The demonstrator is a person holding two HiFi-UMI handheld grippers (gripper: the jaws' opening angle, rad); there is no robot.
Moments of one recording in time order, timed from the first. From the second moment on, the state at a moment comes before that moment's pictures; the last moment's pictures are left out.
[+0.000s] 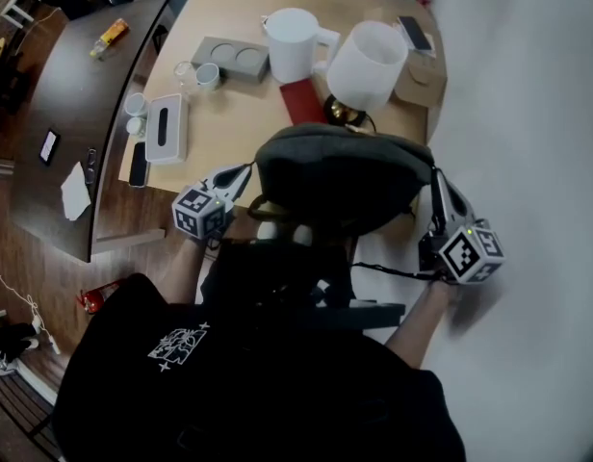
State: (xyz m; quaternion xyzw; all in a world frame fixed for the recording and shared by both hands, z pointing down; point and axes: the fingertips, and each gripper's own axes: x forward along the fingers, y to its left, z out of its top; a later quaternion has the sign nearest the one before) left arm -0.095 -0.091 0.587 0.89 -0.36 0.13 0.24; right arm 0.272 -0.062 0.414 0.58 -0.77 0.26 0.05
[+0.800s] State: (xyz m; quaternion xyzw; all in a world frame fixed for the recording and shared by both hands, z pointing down) left arm -0.156 -0.092 0.591 0.87 -0.42 0.20 0.16; right arm 0.184 -0.060 0.360 0.31 -0.88 0.37 0.06
